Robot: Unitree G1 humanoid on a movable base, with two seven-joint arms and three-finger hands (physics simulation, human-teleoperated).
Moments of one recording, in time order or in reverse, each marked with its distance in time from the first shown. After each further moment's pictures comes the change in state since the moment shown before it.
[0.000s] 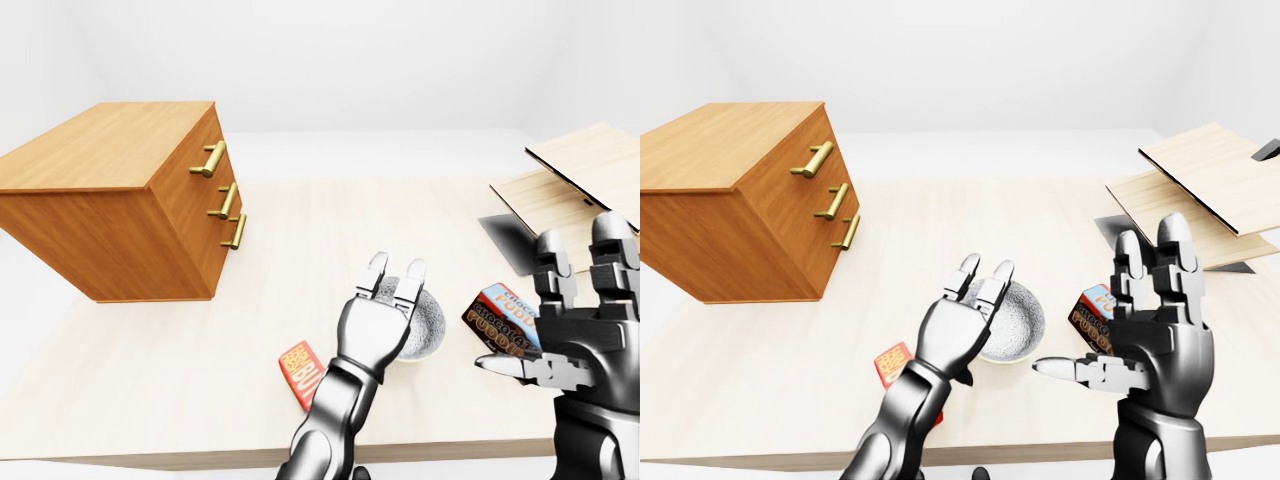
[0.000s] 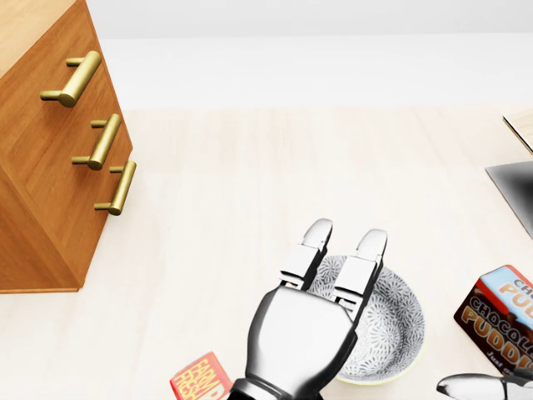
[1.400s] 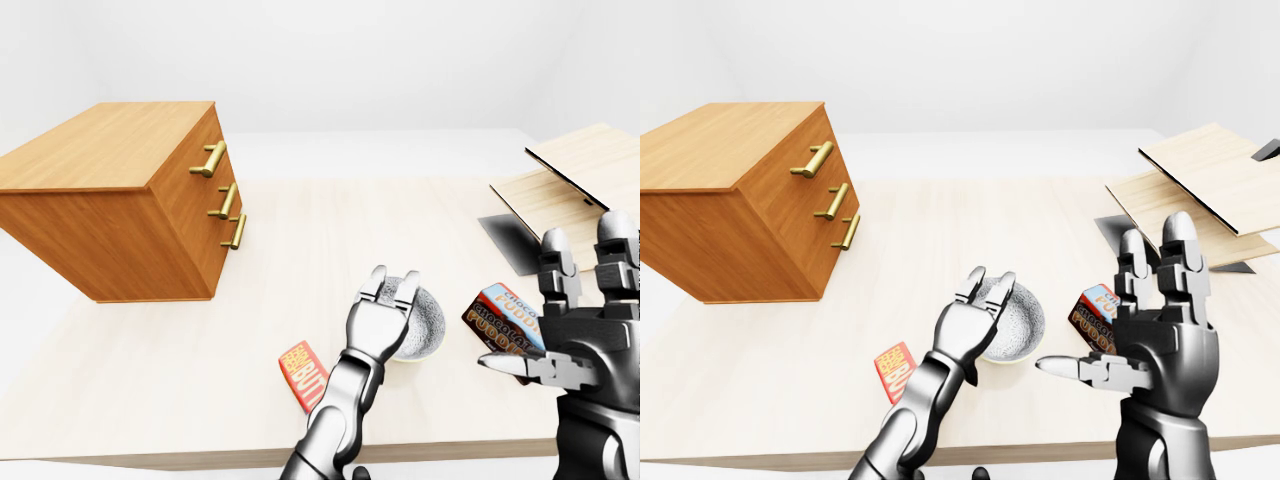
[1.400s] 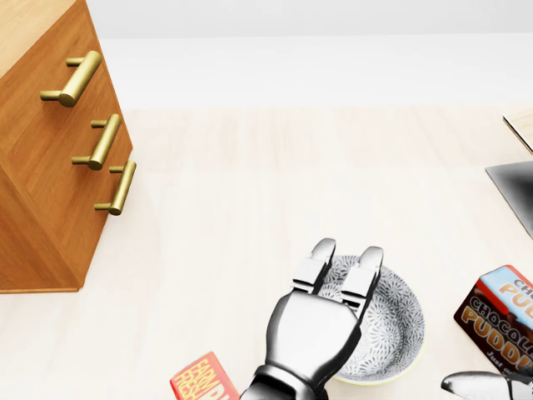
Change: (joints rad) left arm -0.109 -0.079 0.084 0.326 -0.007 0.000 0.065; right arm -0.009 -0.003 -0.017 0.001 0.006 0.000 0.000
